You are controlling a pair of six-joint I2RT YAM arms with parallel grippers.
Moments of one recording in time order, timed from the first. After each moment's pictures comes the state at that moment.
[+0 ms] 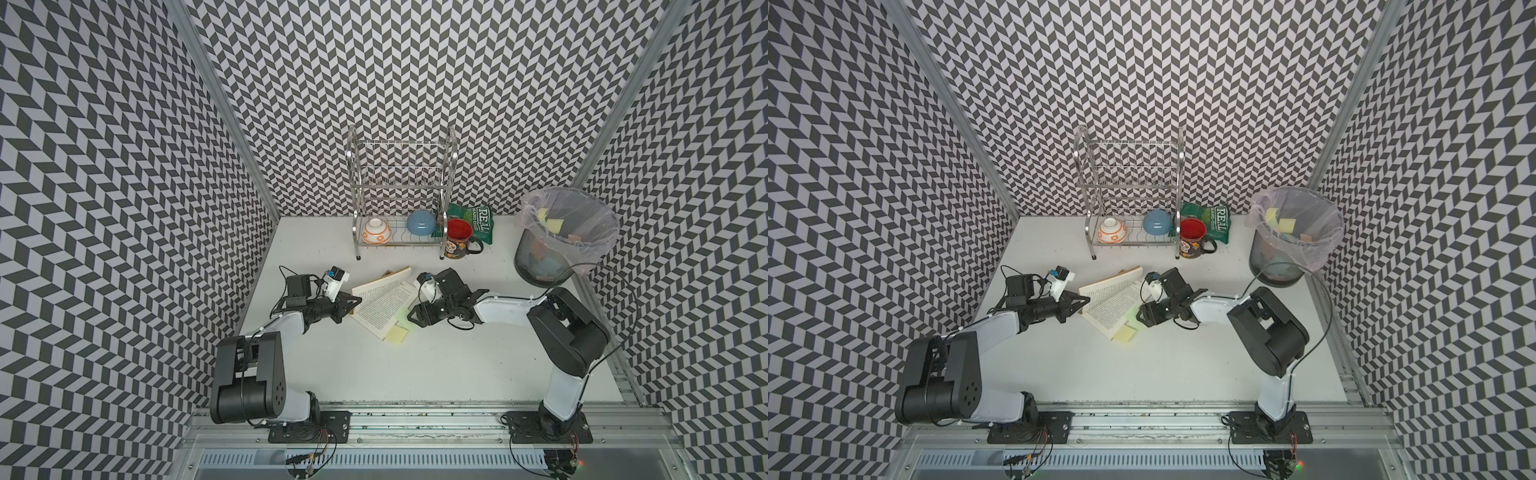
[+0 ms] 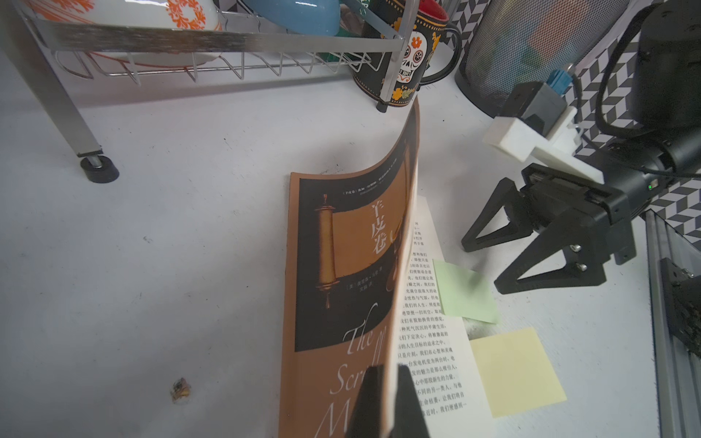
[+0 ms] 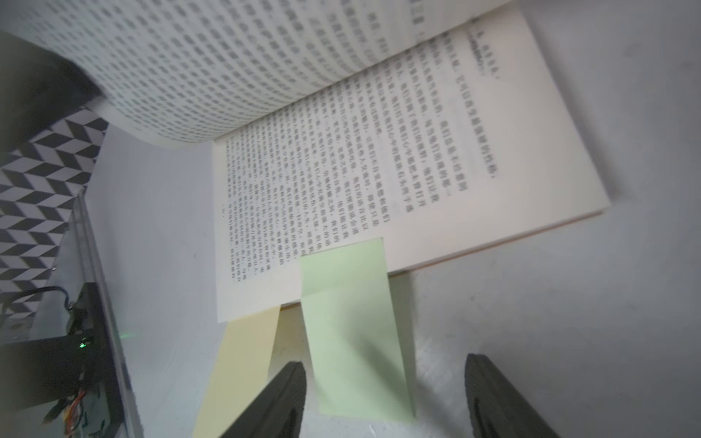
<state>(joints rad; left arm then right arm) 0.11 1.44 0.59 0.01 0.94 0.35 0.68 1.87 0.99 -0.01 -0.46 0.29</state>
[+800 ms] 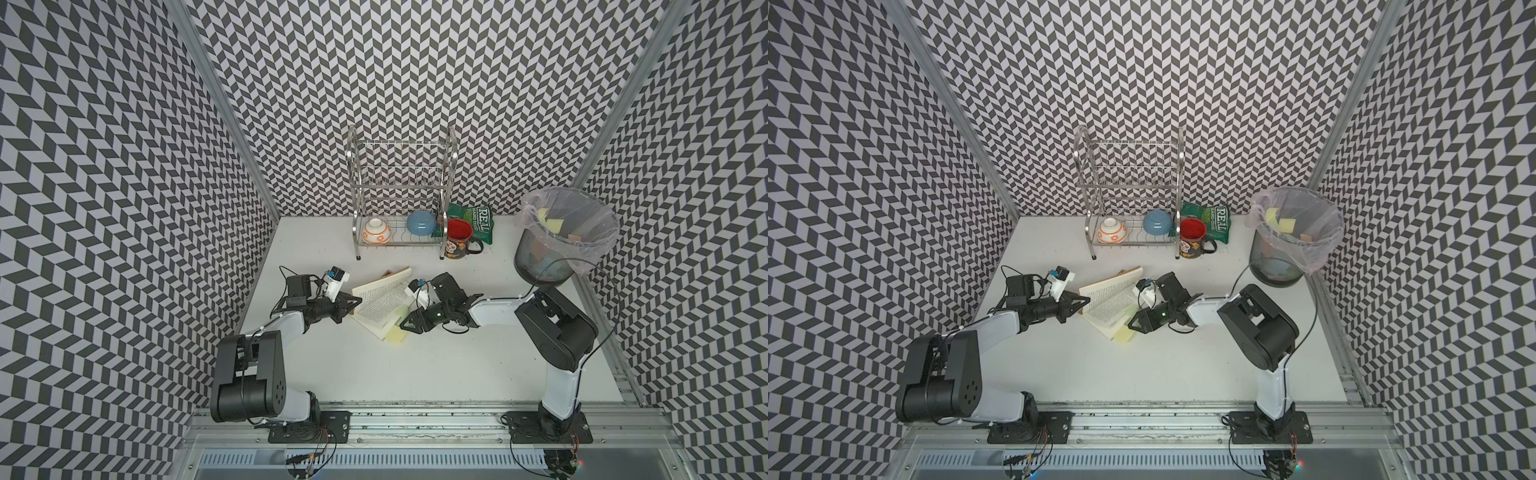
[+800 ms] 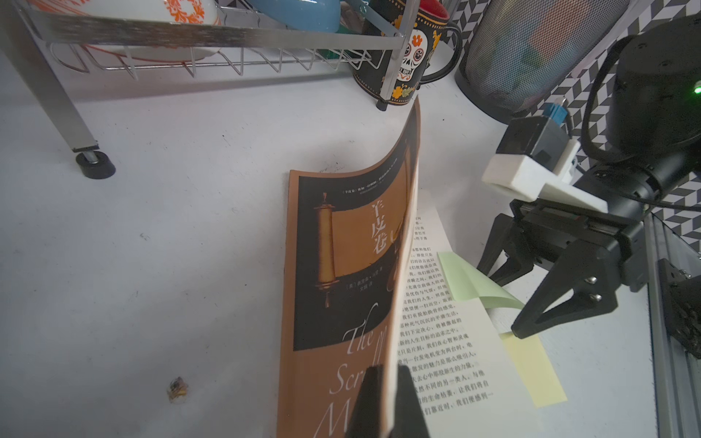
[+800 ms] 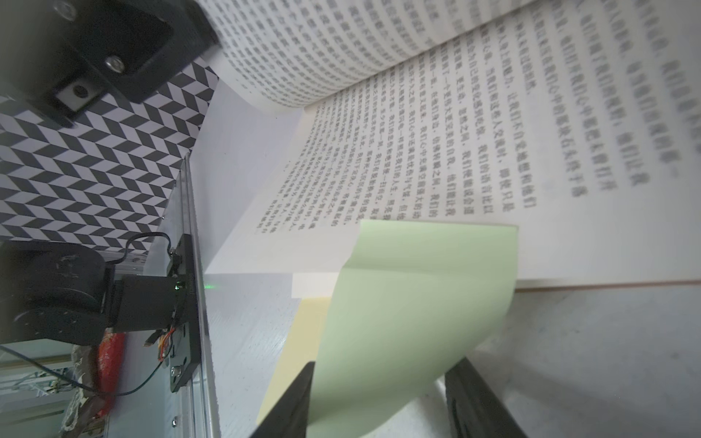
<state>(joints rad) 0.11 1.45 0.59 0.01 0.94 0.34 0.69 1.92 0.95 0.13 -0.66 0.31</state>
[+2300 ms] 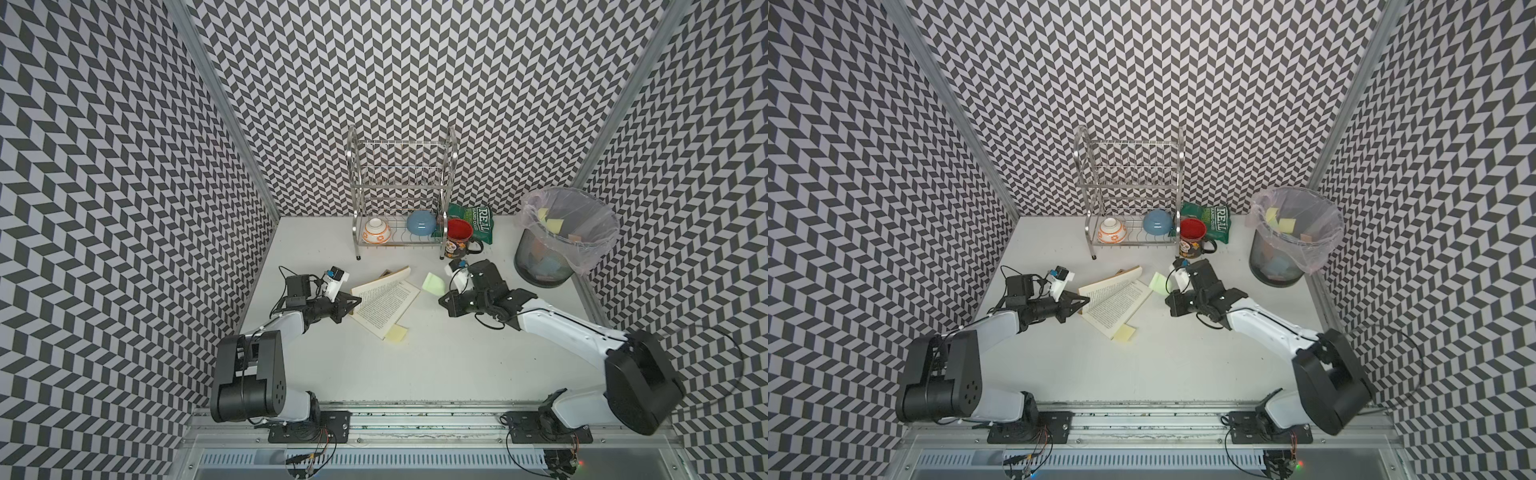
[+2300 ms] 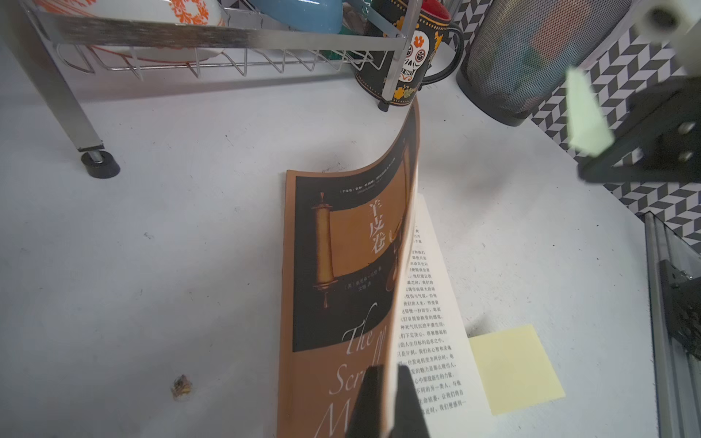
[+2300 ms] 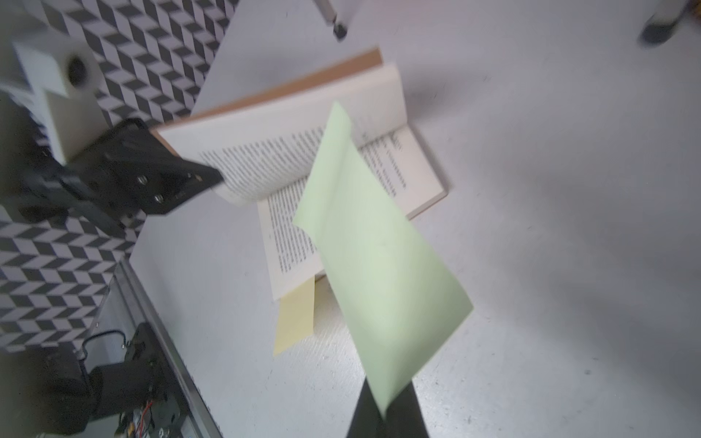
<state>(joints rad) 0.11 1.45 0.59 0.01 0.94 0.34 0.54 1.37 0.92 -0.28 -0.31 0.36</state>
